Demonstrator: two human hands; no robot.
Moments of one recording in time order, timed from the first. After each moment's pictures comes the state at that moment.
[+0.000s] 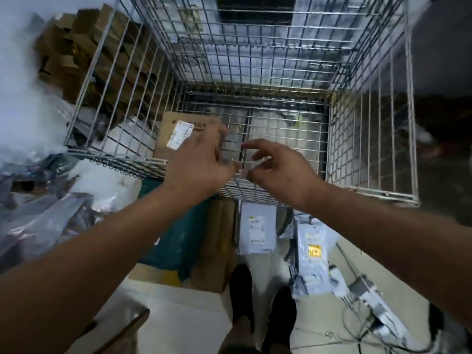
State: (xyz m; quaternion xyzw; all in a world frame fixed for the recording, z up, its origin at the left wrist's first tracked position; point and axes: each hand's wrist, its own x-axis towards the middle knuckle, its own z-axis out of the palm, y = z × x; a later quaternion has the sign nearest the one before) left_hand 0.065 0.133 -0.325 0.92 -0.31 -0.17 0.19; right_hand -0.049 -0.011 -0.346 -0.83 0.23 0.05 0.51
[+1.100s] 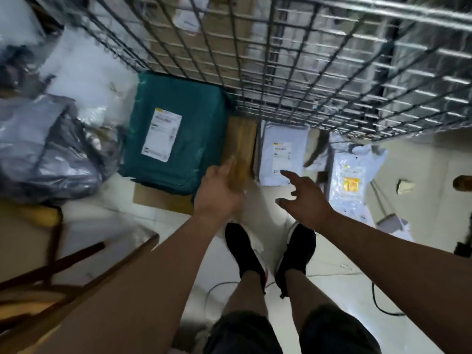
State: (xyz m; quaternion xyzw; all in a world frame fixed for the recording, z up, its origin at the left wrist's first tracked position) left_hand -0.050 0.331 -0.613 0.89 -0.09 -0.39 0.21; right_hand -0.181 0.146 -0.625 -0.79 0.32 0.26 0.45
